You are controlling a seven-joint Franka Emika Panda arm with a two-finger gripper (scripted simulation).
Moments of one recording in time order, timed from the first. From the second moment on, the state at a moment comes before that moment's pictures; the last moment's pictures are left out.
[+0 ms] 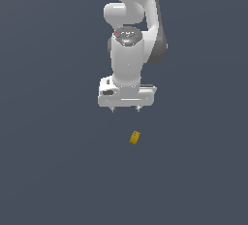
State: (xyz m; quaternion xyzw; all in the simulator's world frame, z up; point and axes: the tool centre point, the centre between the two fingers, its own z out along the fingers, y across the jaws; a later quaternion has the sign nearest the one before) arm 0.013 0.007 0.188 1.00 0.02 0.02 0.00
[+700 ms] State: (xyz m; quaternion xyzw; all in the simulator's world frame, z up) arm 0.004 0.044 0.175 1.00 0.05 0.02 0.00
